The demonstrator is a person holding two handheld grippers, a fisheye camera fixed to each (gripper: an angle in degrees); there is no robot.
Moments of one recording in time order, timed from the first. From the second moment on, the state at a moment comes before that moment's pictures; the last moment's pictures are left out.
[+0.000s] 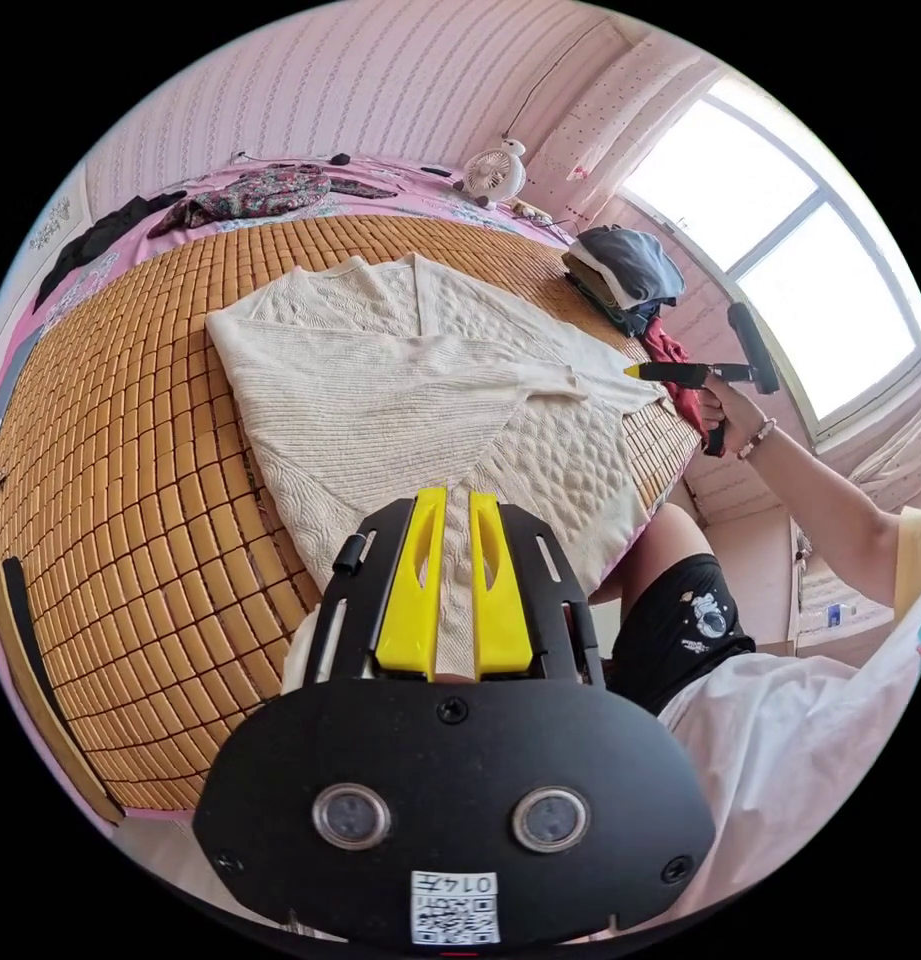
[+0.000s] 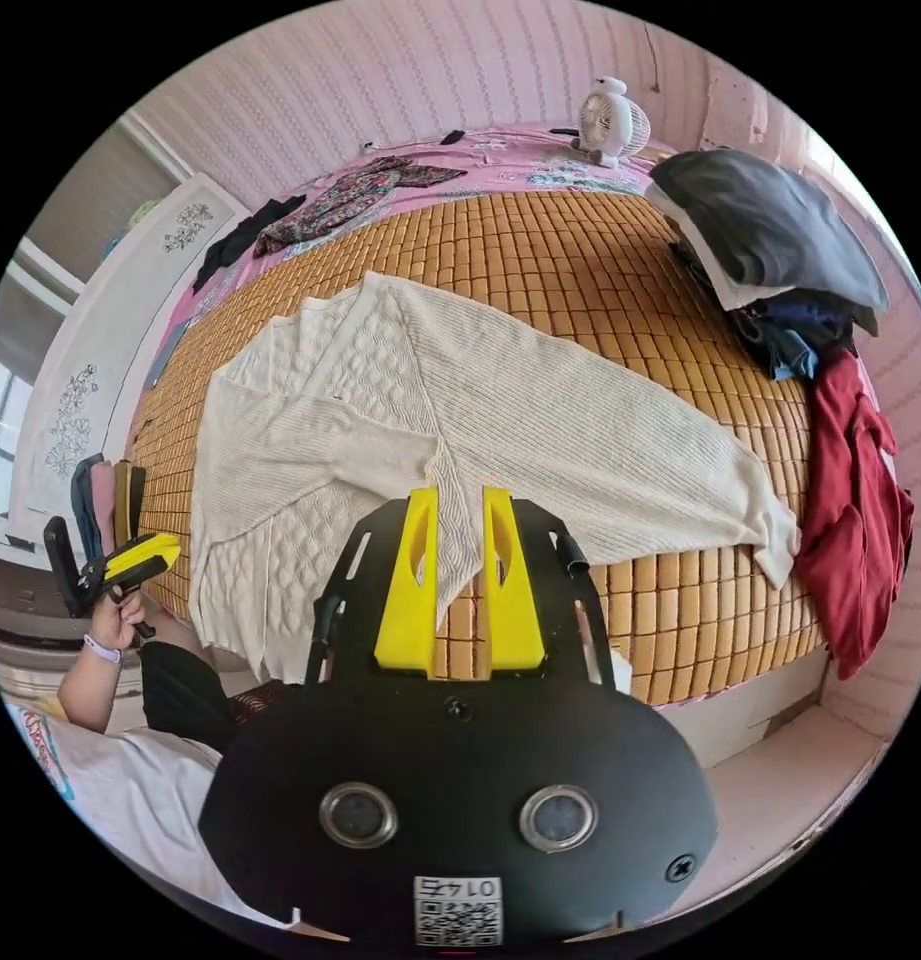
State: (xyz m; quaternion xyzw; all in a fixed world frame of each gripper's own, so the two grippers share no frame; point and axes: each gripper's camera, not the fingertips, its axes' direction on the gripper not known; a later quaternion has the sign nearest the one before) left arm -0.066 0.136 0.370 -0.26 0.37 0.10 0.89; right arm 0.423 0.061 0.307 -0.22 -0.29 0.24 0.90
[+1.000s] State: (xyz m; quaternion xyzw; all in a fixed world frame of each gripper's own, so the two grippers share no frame) left arm -0.026 0.084 0.439 -0.29 0.36 0.07 0.88; right arm 0.351 -0.028 0.183 0.00 -0.34 0.11 0.93
